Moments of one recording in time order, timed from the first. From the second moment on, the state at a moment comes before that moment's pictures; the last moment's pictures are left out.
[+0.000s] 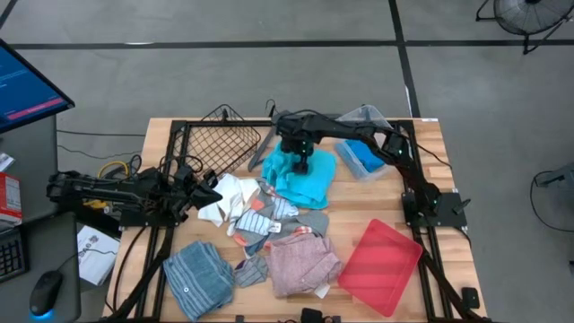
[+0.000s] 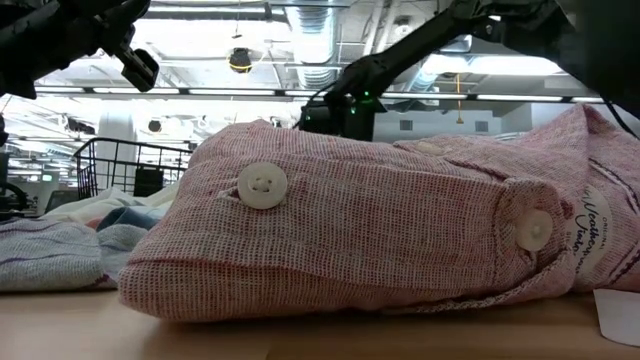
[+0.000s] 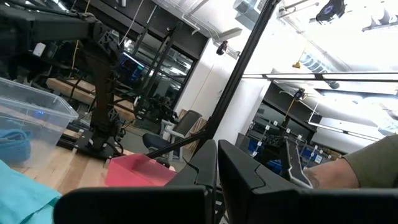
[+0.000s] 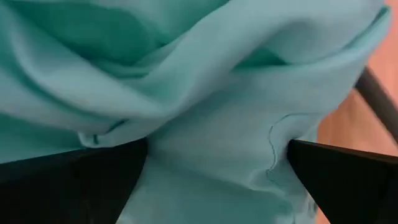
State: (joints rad) left arm 0.00 0.44 0.01 0.79 0.21 -0.56; right arm -0.43 2.31 1.85 -0.99 0.01 -0.24
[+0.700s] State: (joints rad) left arm 0.00 0.44 0.01 0.79 0.21 -0.56; right arm -0.43 2.30 1.82 -0.97 -0.10 -0.10
